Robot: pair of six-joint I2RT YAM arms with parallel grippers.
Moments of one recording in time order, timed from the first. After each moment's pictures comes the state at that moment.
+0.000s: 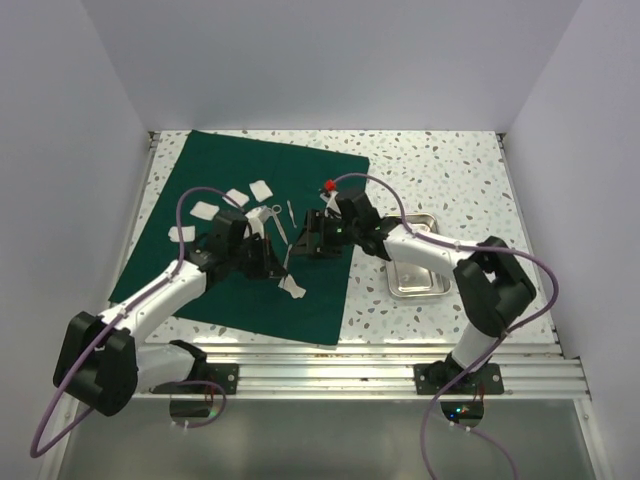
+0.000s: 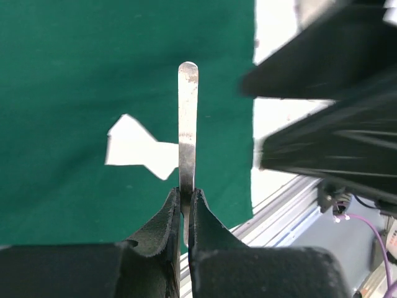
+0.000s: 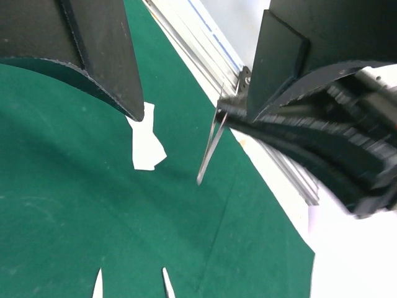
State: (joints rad) left arm -0.42 1.20 0.70 -0.34 0.40 -0.55; right arm 0.70 1.70 1.10 -0.06 -0.44 0.77
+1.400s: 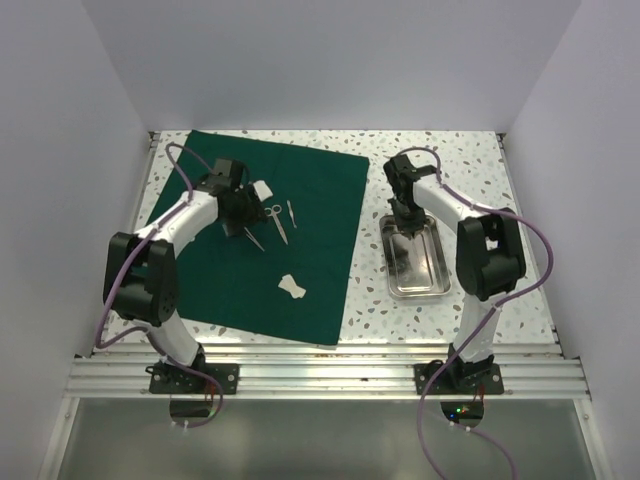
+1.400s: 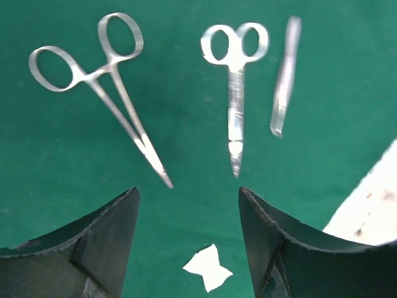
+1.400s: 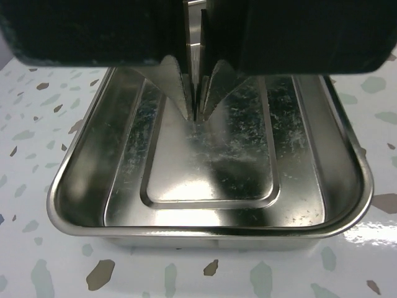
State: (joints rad) left arm -0.22 1.69 1.21 -0.57 0.05 -0.66; right arm 0.32 1.92 1.47 -0.91 0.28 0.14
